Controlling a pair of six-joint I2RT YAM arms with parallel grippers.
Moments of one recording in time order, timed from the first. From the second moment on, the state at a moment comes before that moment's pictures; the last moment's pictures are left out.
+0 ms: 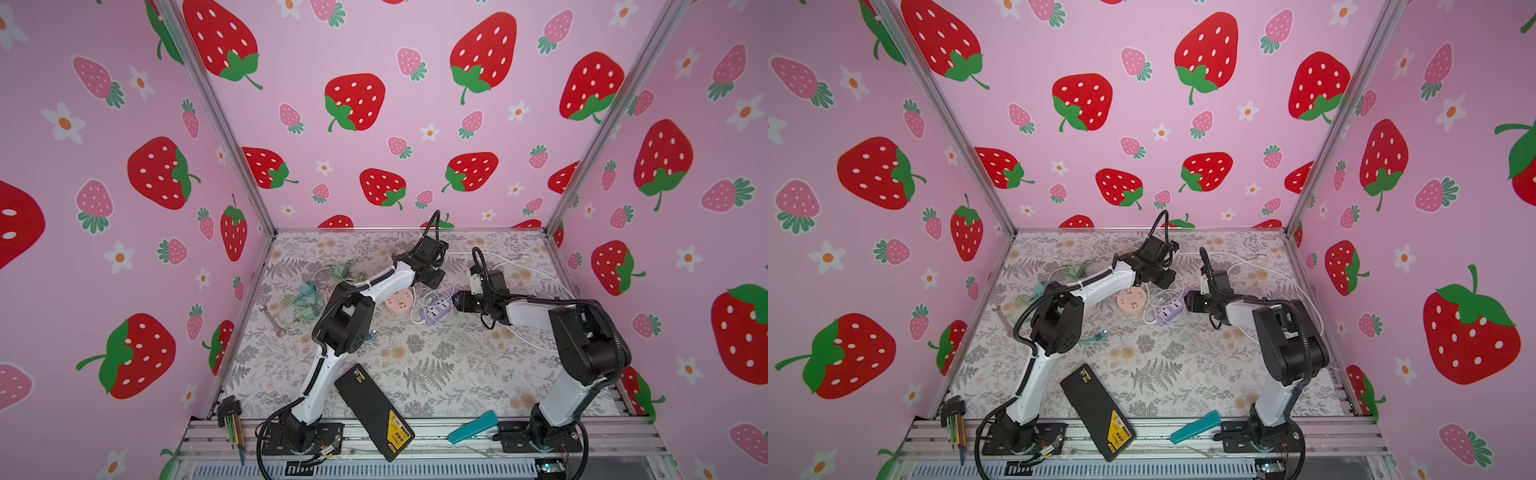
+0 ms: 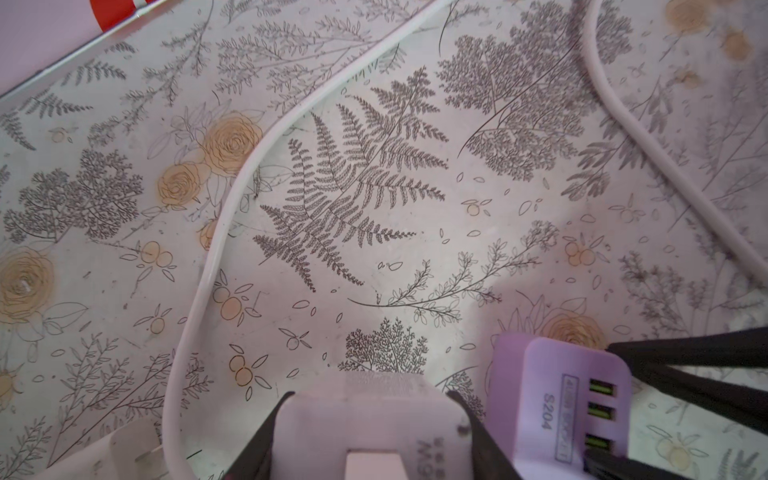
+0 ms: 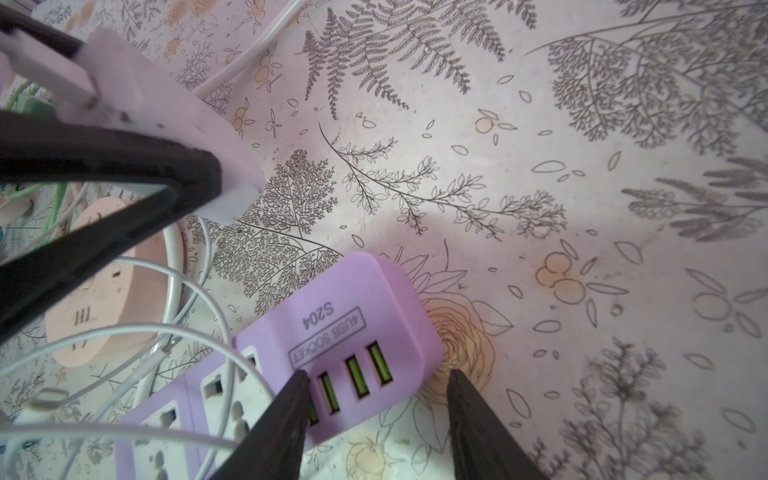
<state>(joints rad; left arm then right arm) -0.66 2.35 1.98 -0.54 0.00 0.01 0.40 1.76 0.83 0.10 -0.23 0.42</state>
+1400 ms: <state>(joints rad) -0.65 2.40 2.04 -0.57 0.00 -0.03 0.40 1.76 0.83 0.10 -0.23 0.42</state>
